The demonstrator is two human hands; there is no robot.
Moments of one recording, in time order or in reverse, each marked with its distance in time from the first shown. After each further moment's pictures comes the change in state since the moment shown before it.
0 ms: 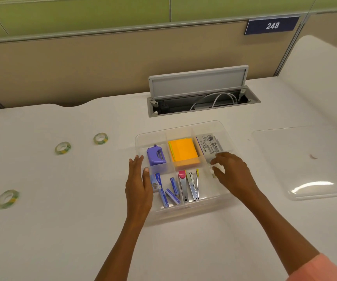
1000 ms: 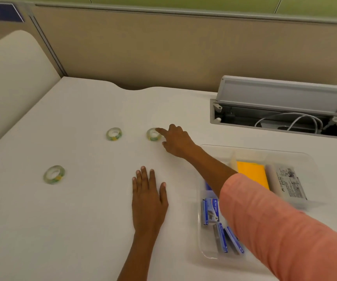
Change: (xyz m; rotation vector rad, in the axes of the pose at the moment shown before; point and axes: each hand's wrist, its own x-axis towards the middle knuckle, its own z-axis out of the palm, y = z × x) left_hand 0.042 -0.123 -0.037 0.612 0.092 -0.160; right_hand 0.190 -0.228 0.173 -0.234 -0.407 -0.497
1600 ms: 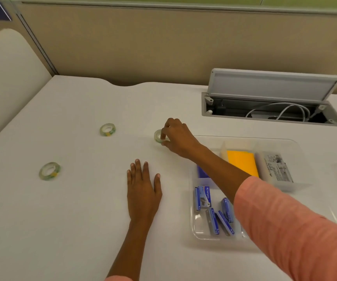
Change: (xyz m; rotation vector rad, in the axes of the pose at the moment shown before) left_hand -0.001 0.001 -0.006 -0.072 -0.031 -0.009; right_hand -0.044 0.009 -0.011 0.030 0.209 -0.117
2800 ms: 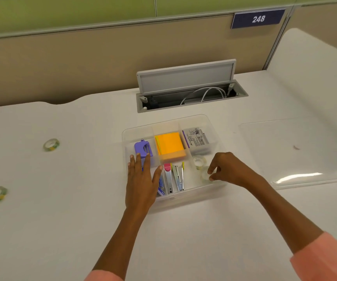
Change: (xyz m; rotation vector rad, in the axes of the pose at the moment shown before) left_hand -0.078 0.130 0.005 -0.075 -0.270 0.276; right_hand -0.309 0.103 -0.095 0.195 -0.182 0.575
